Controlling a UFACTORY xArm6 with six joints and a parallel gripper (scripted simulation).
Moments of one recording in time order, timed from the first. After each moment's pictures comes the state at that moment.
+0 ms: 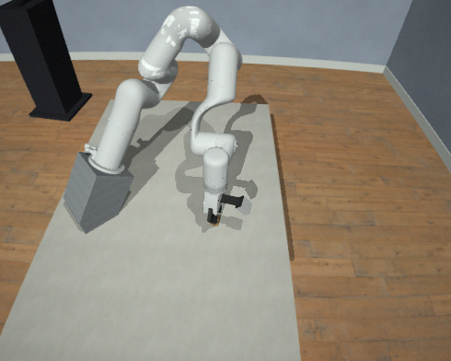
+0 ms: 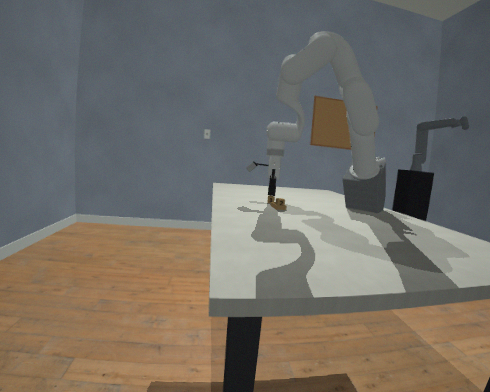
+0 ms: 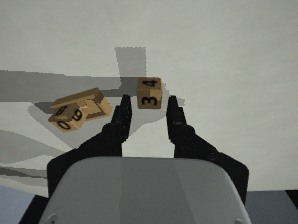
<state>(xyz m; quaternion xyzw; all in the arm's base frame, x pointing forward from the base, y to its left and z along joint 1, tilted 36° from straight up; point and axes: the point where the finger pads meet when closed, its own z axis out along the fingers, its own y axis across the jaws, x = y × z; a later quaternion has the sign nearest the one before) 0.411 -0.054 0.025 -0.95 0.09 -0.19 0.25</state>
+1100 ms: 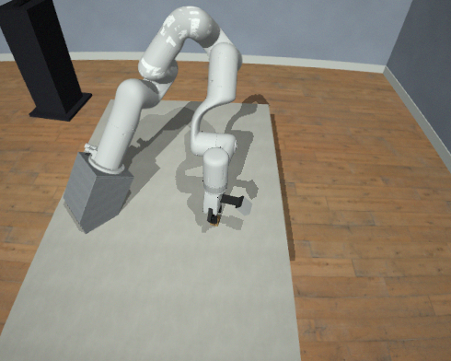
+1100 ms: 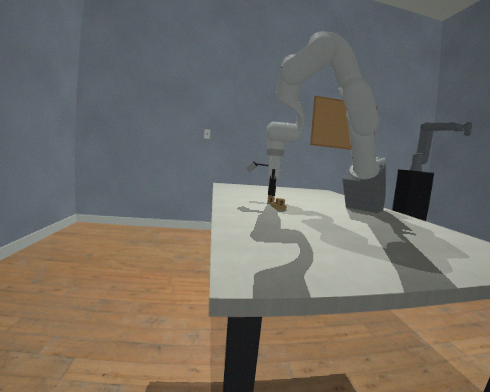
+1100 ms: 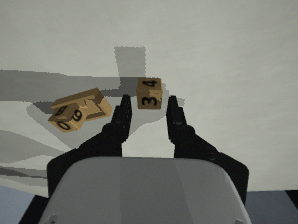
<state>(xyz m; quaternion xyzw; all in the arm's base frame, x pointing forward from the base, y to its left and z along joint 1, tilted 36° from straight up) 0.412 -0.054 0.025 -0.95 0.09 -0.19 0.25</state>
